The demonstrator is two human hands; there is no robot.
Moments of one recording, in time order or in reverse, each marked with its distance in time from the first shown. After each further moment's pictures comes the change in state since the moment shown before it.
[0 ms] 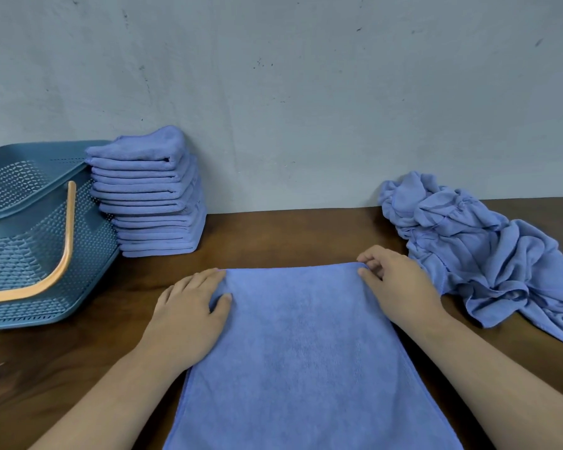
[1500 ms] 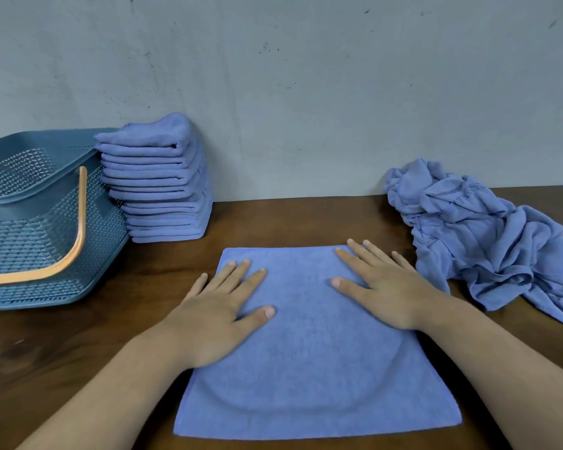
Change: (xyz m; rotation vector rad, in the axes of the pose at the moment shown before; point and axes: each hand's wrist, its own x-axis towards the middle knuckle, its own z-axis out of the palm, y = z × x) left_hand -0.025 0.026 -0.014 0.164 -0.398 0.213; right_hand -0.022 -0.034 -0.015 -0.310 -0.534 -0.096
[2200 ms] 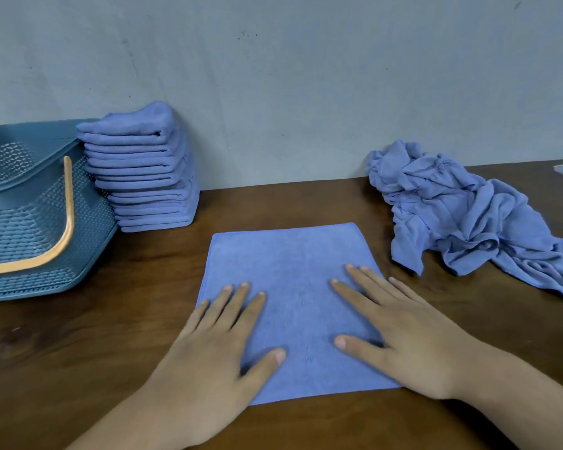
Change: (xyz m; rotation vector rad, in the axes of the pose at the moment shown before) left_hand -0.086 0.051 0.028 0.124 0.086 0.056; right_hand -0.121 -0.026 0.014 -0.154 -0.045 -0.119
